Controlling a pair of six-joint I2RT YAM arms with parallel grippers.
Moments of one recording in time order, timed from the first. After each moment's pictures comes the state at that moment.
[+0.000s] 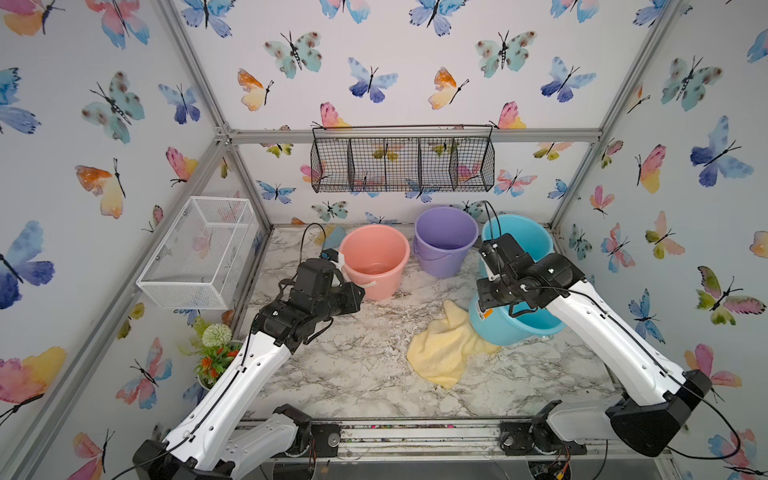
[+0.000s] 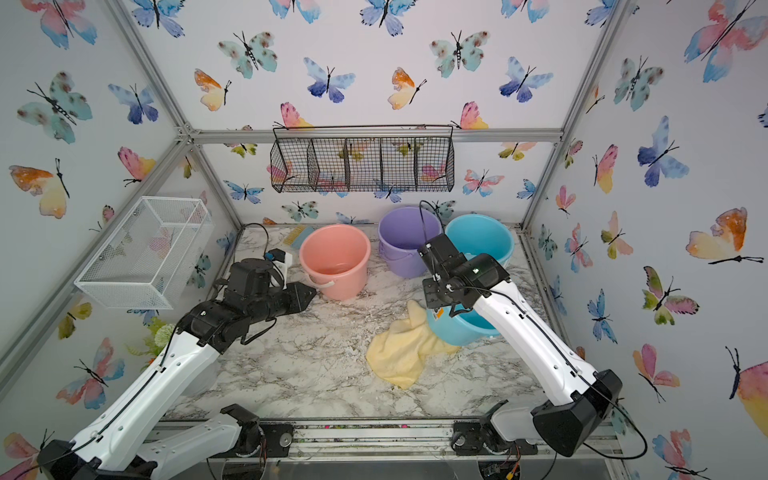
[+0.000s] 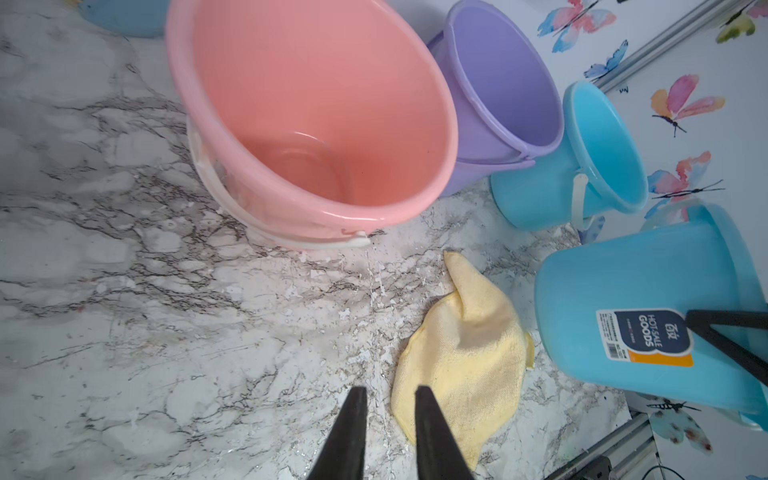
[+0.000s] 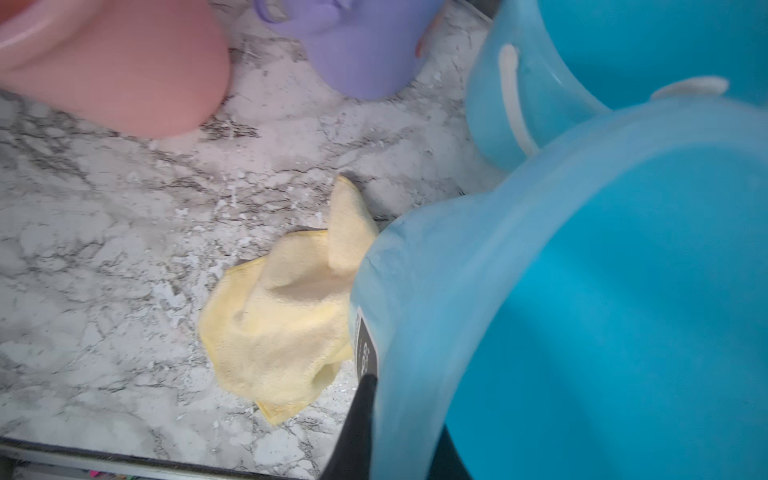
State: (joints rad) left arm -0.43 1.02 1.06 -0.71 0.15 -0.54; right arm 0.74 1.42 1.61 -1.29 0.27 0.37
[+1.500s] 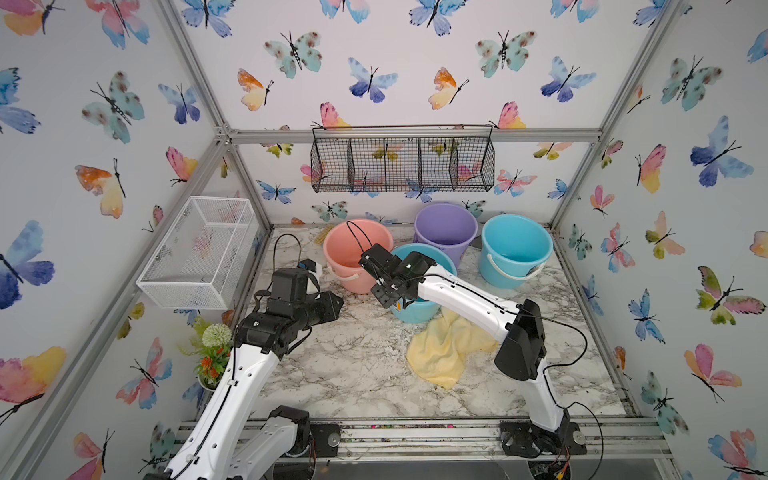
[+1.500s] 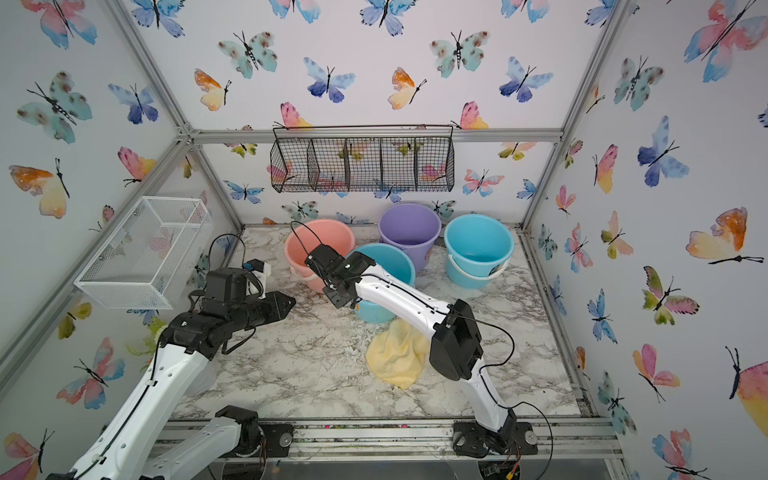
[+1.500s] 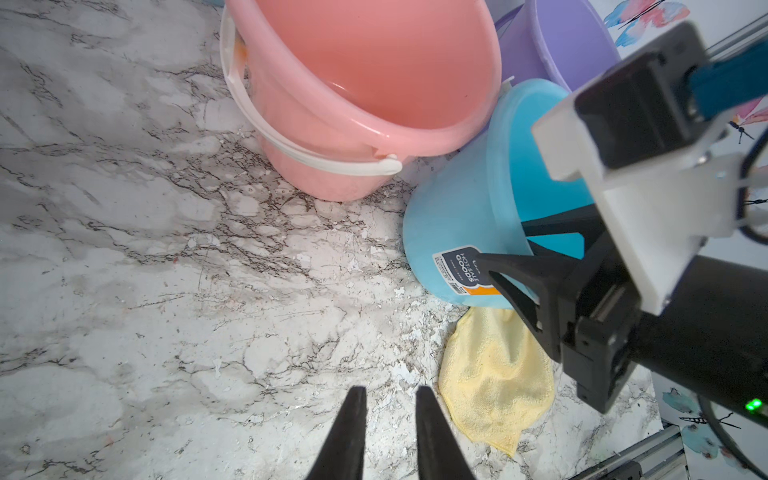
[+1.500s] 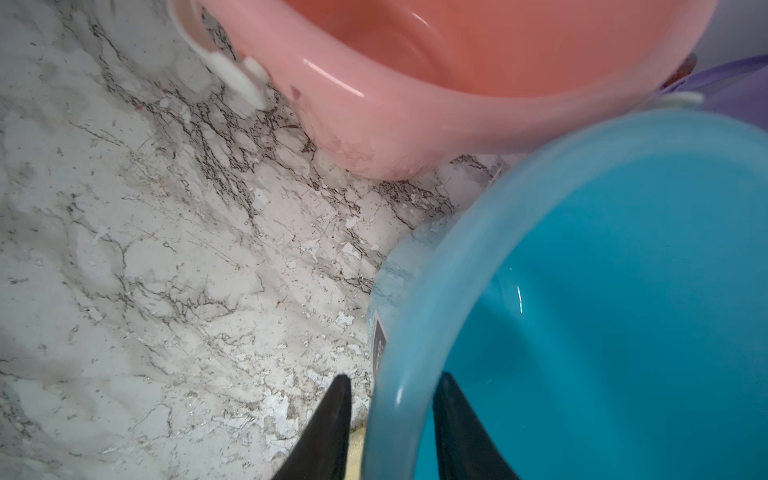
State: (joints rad) left arm -0.25 0.94 0.98 -0.78 0.25 -0.44; right arm 1.02 2.11 2.11 -1.09 0.31 0.16
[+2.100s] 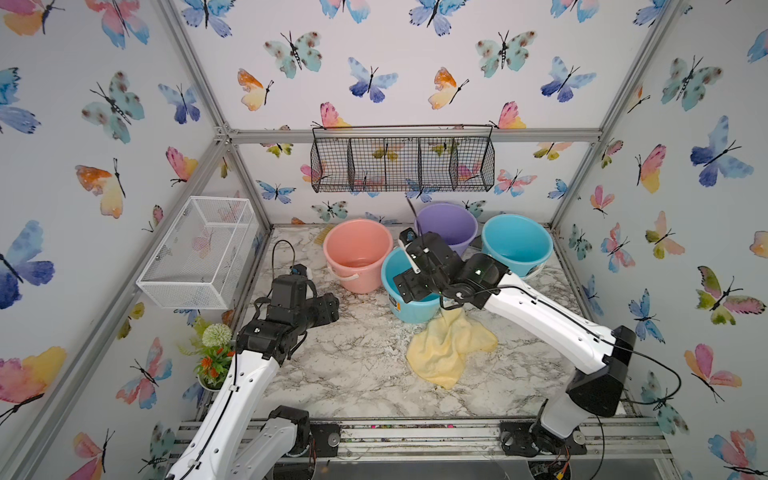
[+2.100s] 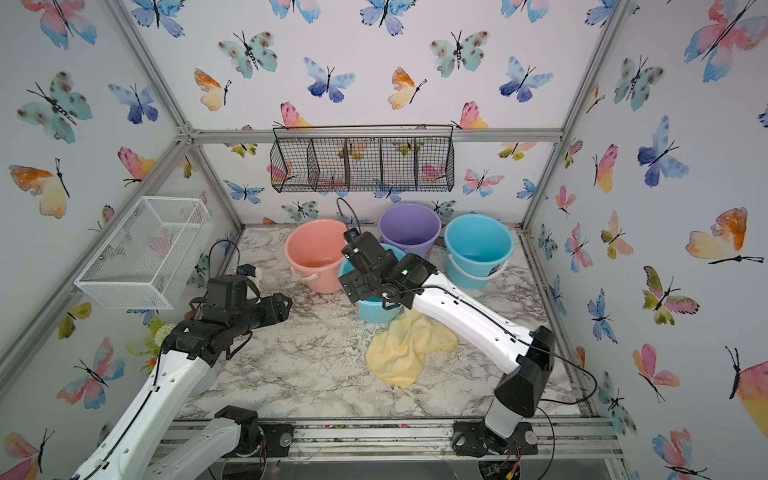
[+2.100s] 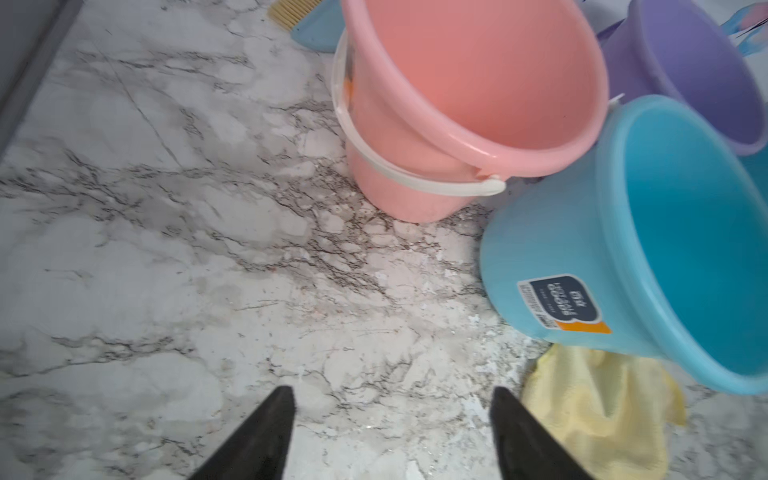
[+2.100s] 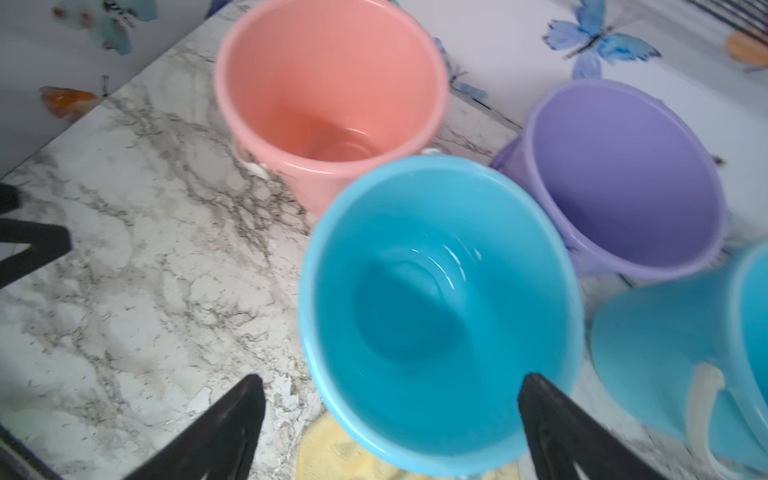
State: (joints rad) left arm -0.20 0.91 0.87 -0.73 -0.01 -0.40; right arm 0.89 1.57 1.63 -0.86 0.37 0.19
